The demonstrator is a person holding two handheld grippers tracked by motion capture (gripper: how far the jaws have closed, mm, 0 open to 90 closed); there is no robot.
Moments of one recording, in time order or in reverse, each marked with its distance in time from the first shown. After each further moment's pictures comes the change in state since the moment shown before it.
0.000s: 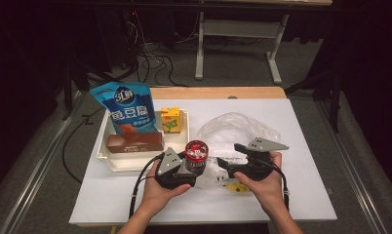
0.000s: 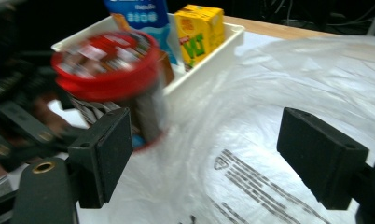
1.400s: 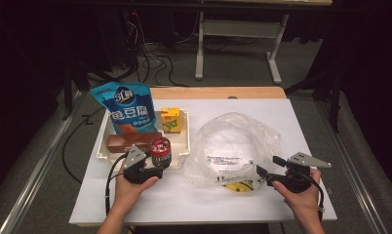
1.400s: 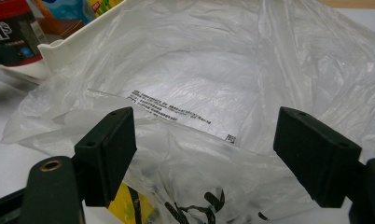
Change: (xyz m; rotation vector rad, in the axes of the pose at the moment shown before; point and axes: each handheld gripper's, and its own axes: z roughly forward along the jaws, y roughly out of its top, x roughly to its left) left arm 0.076 -0.047 -0.037 0.051 0.158 -0.130; right arm -0.071 -0.069 -0.058 0.004 -0.155 0.115
